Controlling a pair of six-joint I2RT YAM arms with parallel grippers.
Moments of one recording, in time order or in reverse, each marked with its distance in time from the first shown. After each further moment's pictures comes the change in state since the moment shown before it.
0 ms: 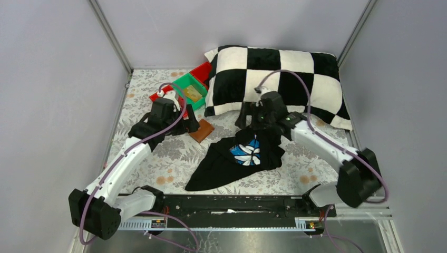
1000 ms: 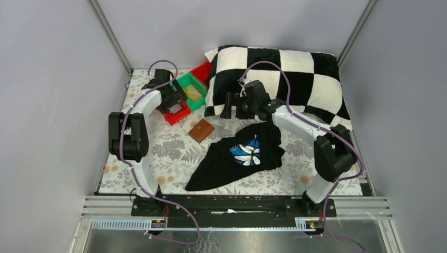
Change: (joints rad) left arm 0.308 0.803 0.481 0.079 -0.113 -0.146; right arm 0.058 0.386 0.312 0.055 -0.104 0.023
